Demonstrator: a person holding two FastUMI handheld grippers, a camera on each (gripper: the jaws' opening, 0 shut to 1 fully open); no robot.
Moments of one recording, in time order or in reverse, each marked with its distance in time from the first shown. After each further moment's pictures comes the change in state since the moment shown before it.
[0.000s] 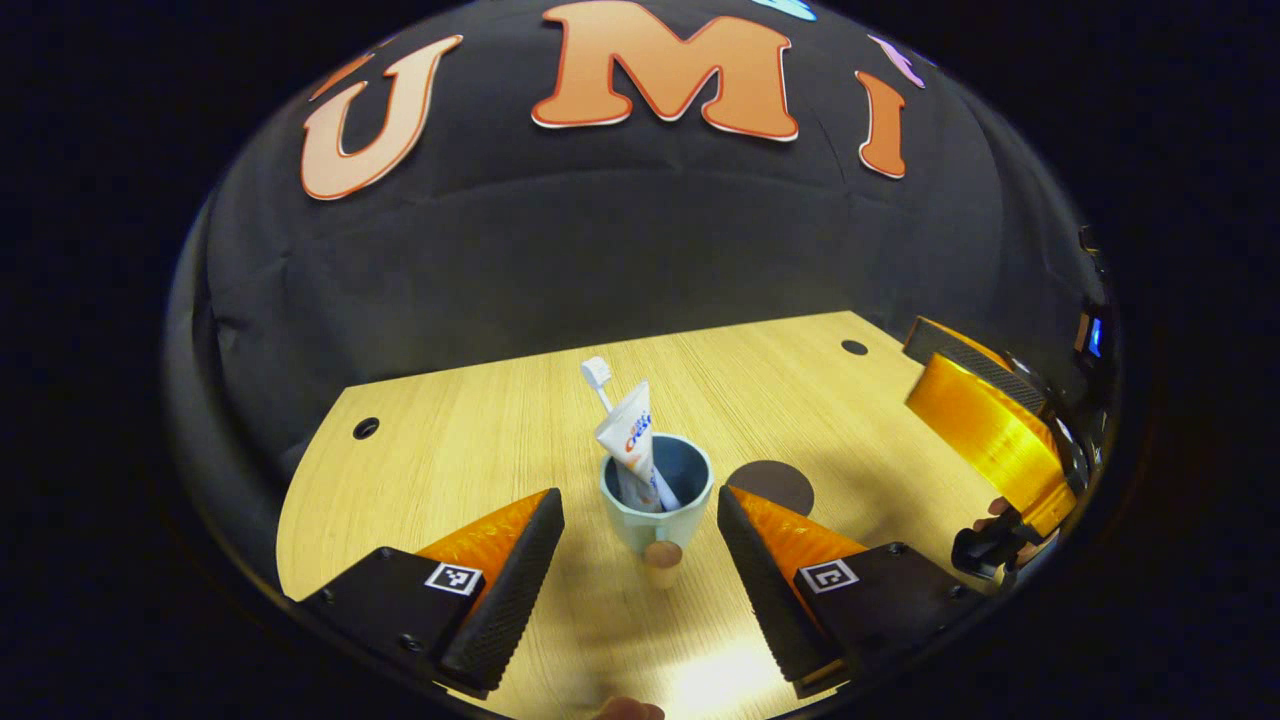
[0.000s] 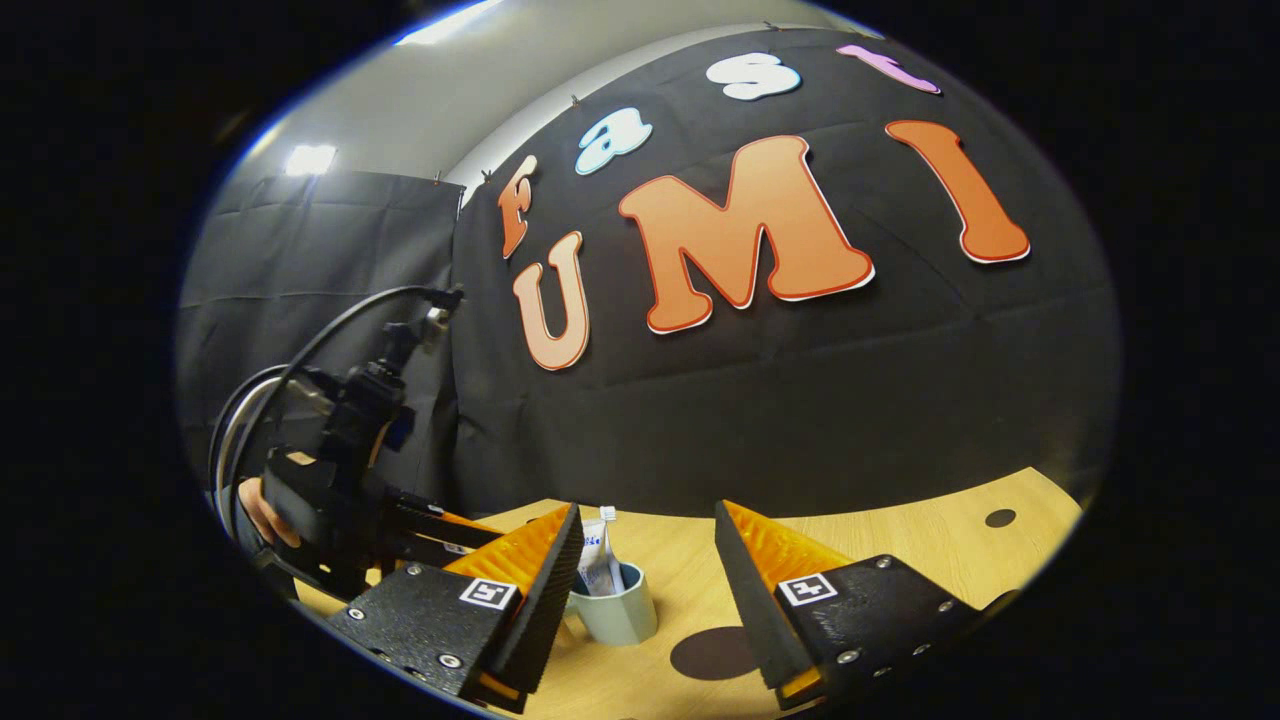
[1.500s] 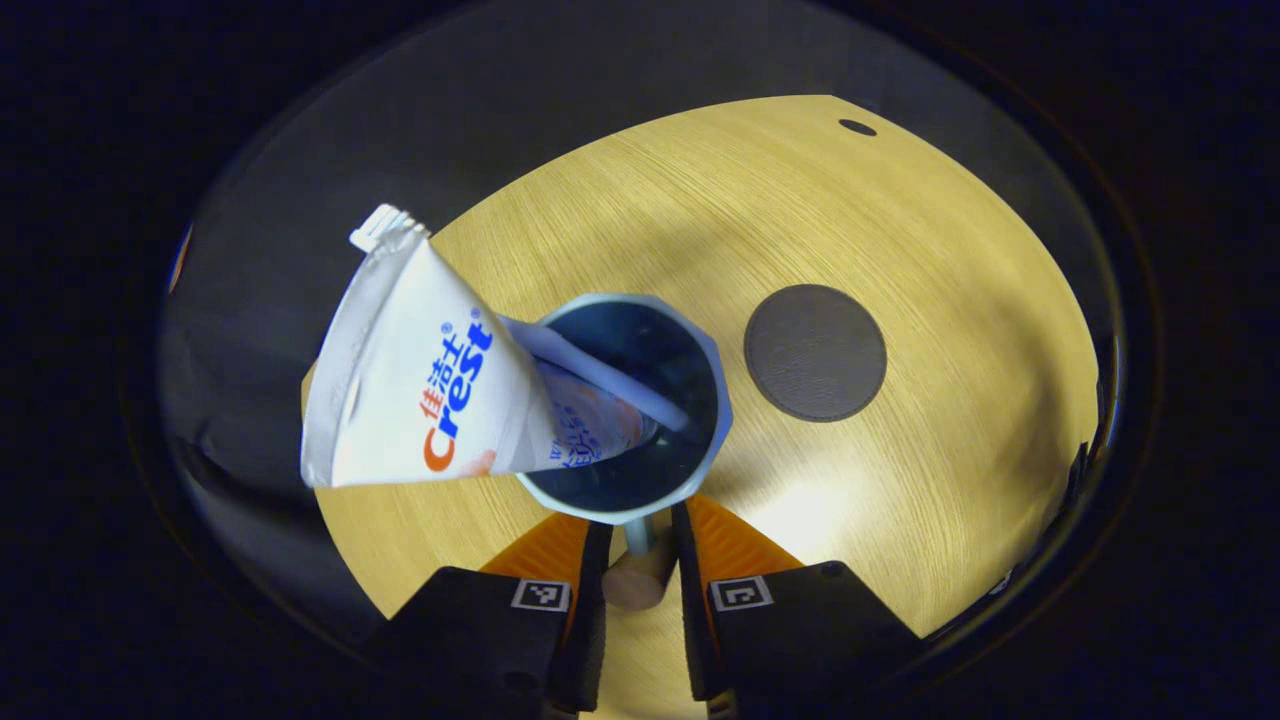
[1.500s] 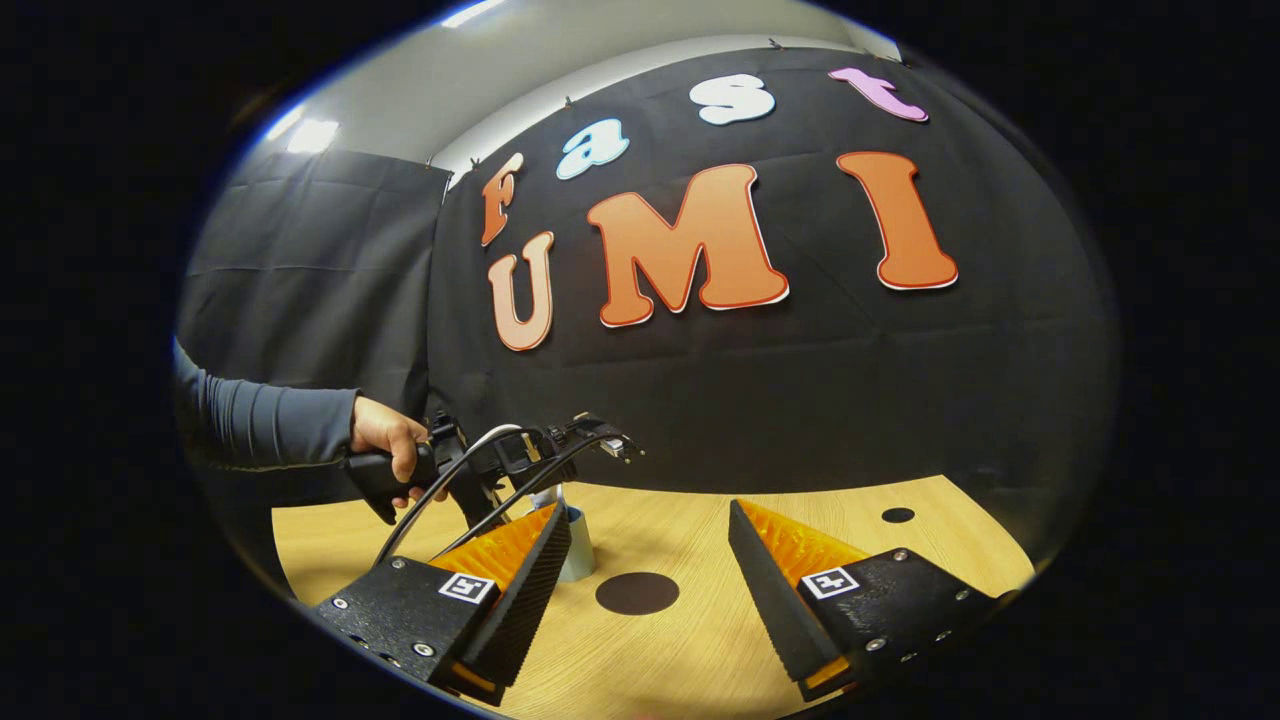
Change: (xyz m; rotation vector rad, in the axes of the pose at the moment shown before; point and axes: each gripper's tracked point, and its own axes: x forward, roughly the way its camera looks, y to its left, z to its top) left arm 0.046 -0.040 -0.030 0.294 0.606 -0.006; right arm -0.100 -0.048 -0.001 -0.066 0.039 -0.121
